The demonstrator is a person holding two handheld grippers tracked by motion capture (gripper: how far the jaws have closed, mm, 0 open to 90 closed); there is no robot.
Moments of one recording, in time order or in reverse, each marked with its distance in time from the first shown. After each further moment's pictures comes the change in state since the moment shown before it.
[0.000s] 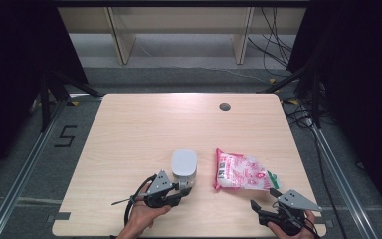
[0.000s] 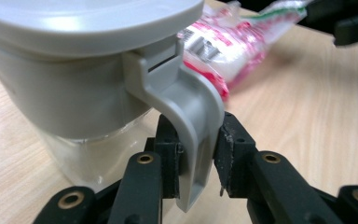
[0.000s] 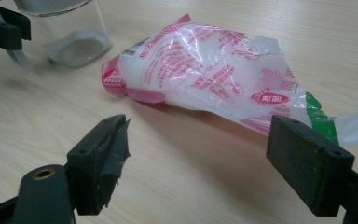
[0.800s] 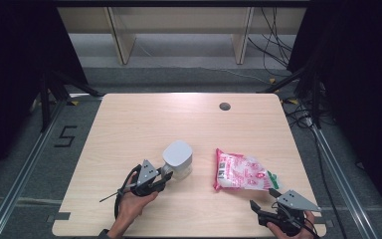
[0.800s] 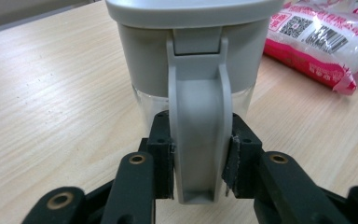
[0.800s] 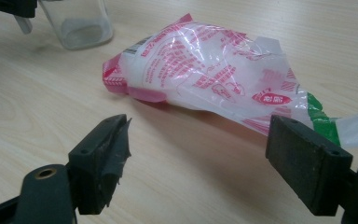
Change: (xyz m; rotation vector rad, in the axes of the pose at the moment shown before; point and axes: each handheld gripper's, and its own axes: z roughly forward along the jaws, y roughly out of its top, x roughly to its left) left arm 0.038 -0.005 -0.017 0.021 0.262 -0.026; right arm -0.001 0.000 0.000 -0.009 -0.003 -0.058
